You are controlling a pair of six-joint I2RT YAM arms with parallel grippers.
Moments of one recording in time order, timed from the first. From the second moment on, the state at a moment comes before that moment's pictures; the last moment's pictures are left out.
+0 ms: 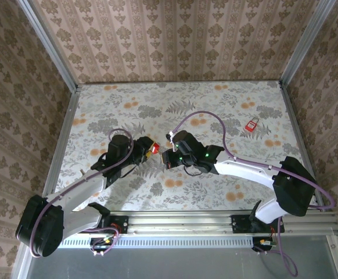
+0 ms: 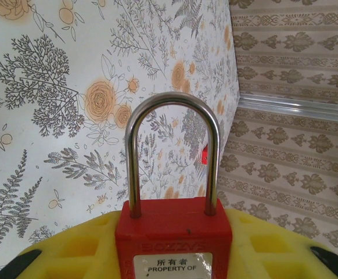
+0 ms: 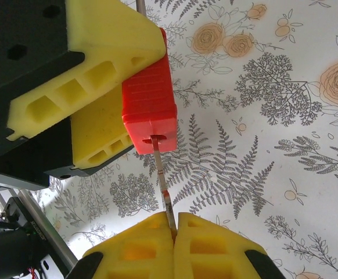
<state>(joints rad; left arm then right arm) -0.57 1.08 0.47 0.16 0.25 -1.46 0.90 1.51 0.99 -0.19 -0.08 0.62</state>
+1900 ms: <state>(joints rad) -0.68 1.15 0.48 0.23 0.05 -1.29 0.78 1.56 0.93 -0.02 -0.29 0.69</state>
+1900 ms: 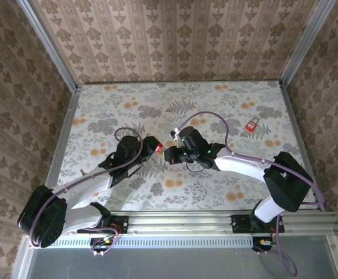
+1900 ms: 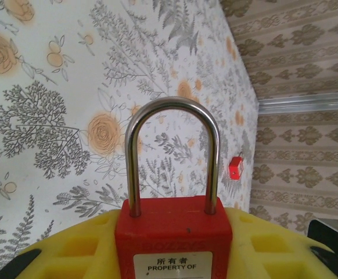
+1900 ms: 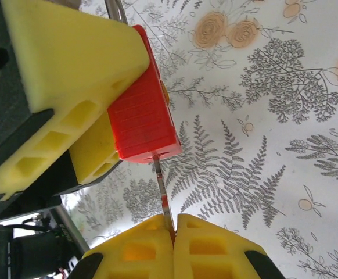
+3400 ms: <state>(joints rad) -0.81 1.30 0.60 0.21 -0.03 -1.31 0.77 1.47 0.89 -0.11 -0.24 0.54</state>
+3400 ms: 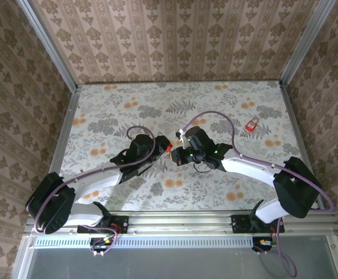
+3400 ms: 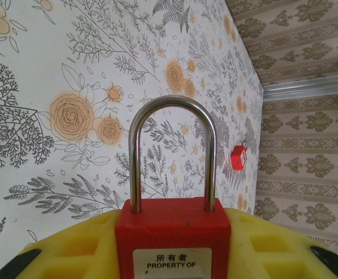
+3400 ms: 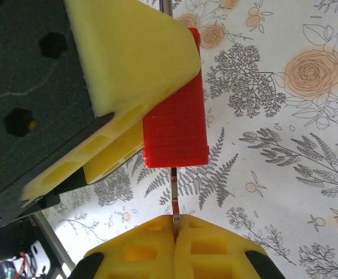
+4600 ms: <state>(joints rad) -0.76 1.21 0.39 0.91 0.02 -1.07 0.60 1.48 0.76 0.54 -0.67 1.09</state>
